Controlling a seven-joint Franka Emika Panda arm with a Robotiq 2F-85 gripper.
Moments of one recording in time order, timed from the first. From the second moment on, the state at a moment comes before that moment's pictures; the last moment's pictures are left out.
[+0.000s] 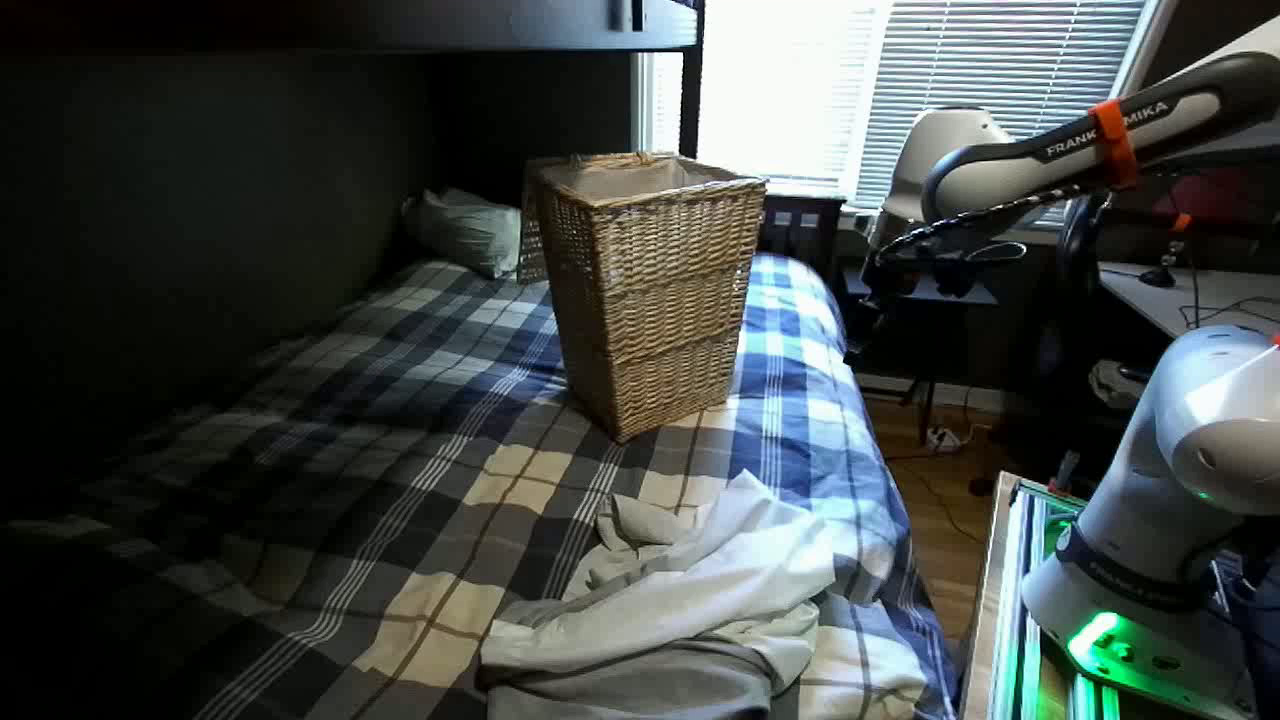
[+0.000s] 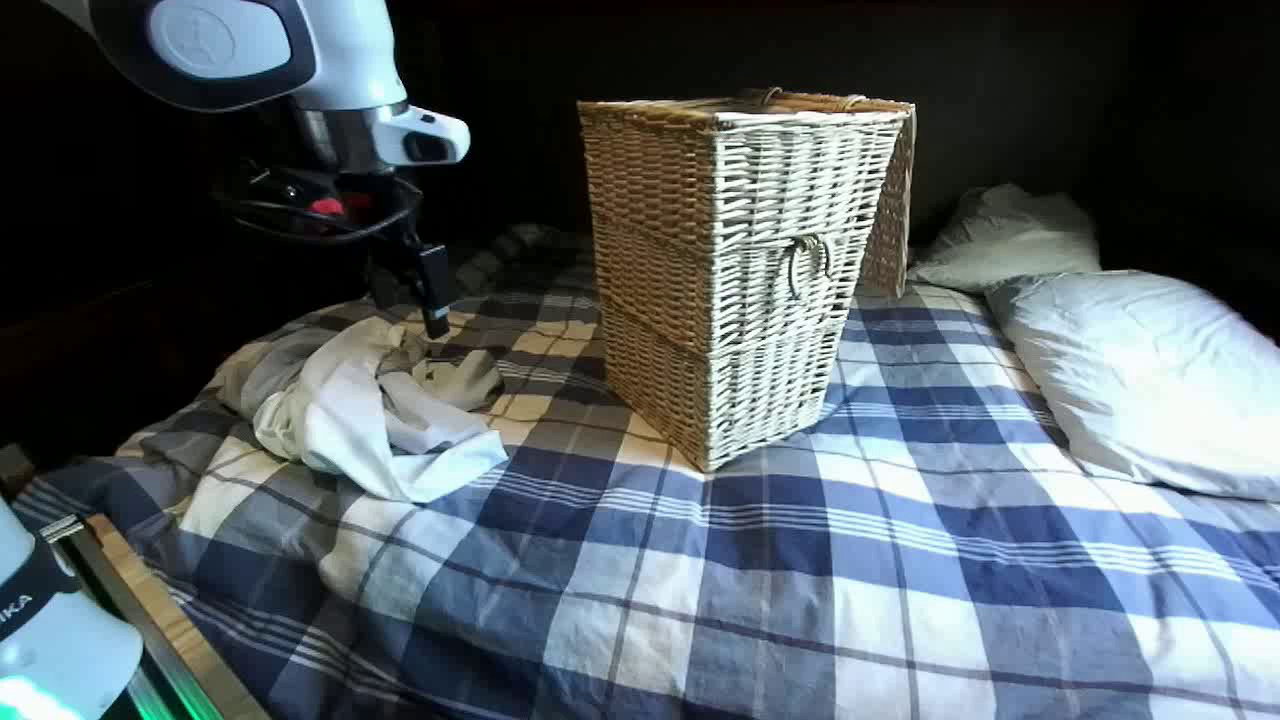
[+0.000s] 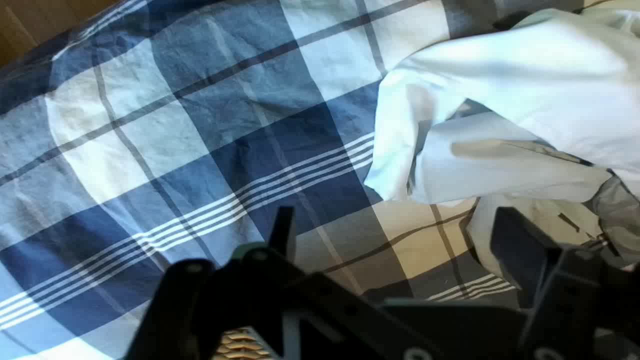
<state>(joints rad) -0.06 -0.59 -0.22 -2.75 -0.03 2.26 -0.22</state>
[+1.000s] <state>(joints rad) 0.00 -0.59 -0.06 -2.75 0.01 2.19 -0.08</state>
